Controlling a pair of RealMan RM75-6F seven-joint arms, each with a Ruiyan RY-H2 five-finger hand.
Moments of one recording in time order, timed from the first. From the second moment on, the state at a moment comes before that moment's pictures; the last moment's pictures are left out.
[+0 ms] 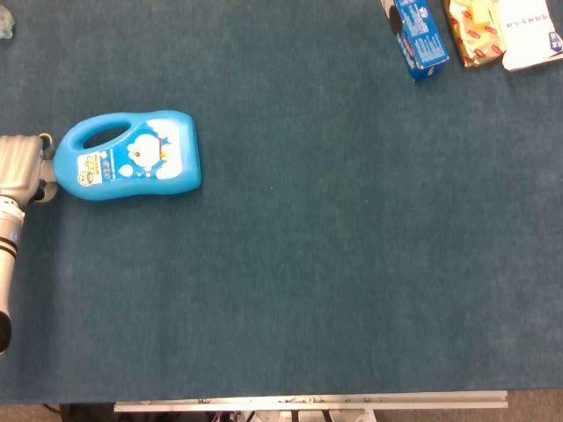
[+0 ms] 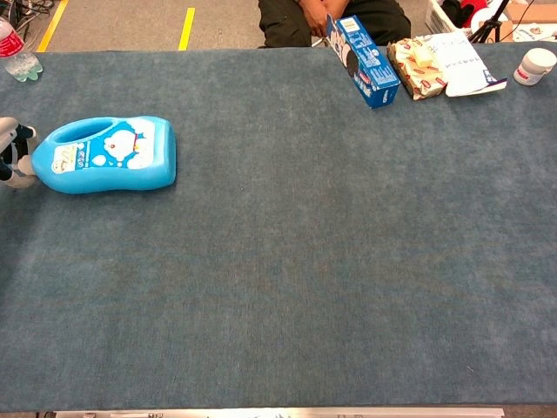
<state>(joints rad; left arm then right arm) -0.49 -1.40 -0.10 -1.24 1.00 0.92 0.35 0.09 -1.09 0.07 -1.60 -1.50 1.48 -0.02</state>
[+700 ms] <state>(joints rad) -0.44 -1.20 -0.02 -1.44 1.50 1.26 0.28 0.12 -1.09 0.07 -1.64 -1.56 1.48 -0.06</state>
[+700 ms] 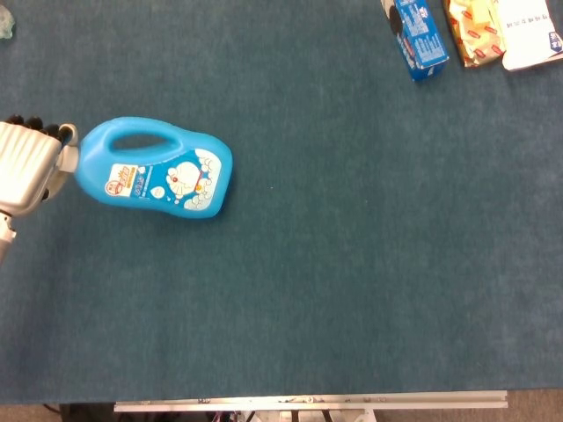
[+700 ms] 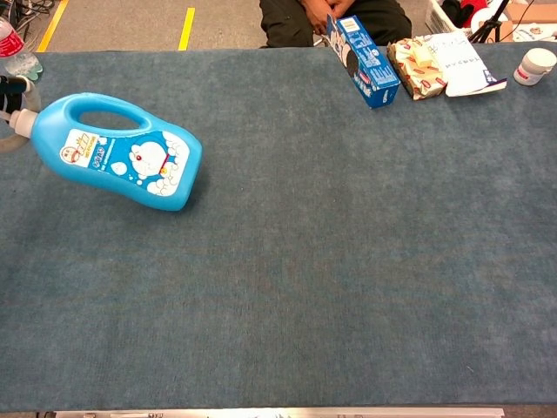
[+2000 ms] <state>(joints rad) -0.43 -1.06 -0.07 -1.72 1.72 1.40 0.44 0.34 -1.03 0.09 -1.85 -1.66 1.26 0.07</state>
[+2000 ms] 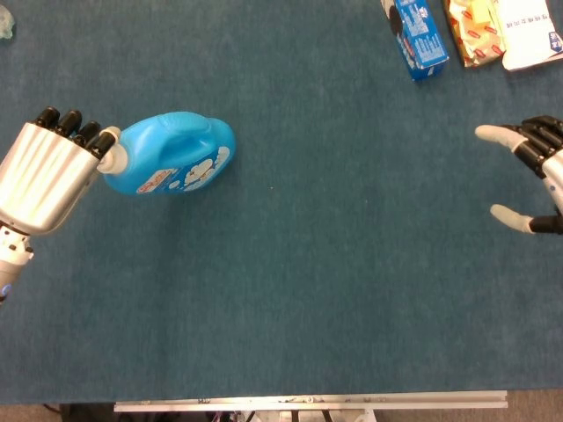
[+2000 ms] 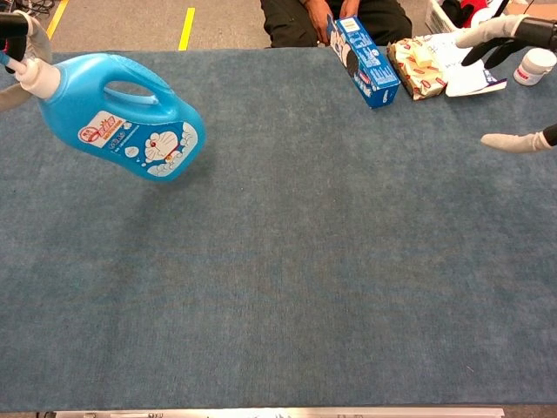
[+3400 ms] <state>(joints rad) -0.44 -1.04 -0.08 -1.97 1.84 1.33 0.58 0.84 -1.25 0.30 -1.95 -1.18 0.83 0.11</state>
